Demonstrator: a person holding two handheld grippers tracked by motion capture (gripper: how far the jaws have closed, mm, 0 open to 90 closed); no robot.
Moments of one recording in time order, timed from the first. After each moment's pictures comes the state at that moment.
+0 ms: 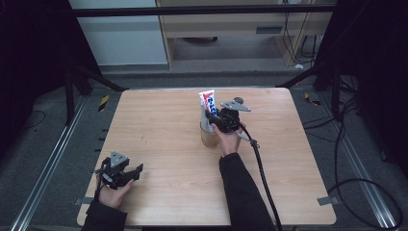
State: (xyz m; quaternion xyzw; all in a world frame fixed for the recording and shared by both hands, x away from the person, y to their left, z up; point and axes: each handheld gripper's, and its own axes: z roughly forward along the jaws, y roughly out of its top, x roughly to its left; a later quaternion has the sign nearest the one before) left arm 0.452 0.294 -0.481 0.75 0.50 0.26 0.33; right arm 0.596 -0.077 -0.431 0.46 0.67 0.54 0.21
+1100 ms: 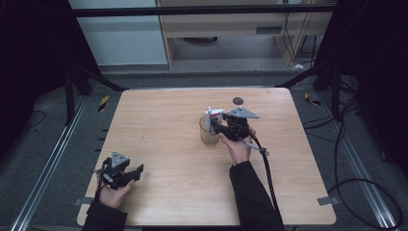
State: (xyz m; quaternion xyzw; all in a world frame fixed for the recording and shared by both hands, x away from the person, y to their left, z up) left arm 0.452 0.292 -0.482 0.76 0.50 0.25 0.33; right arm 0.560 -0.102 -0.423 0.44 0.70 0.51 0.23
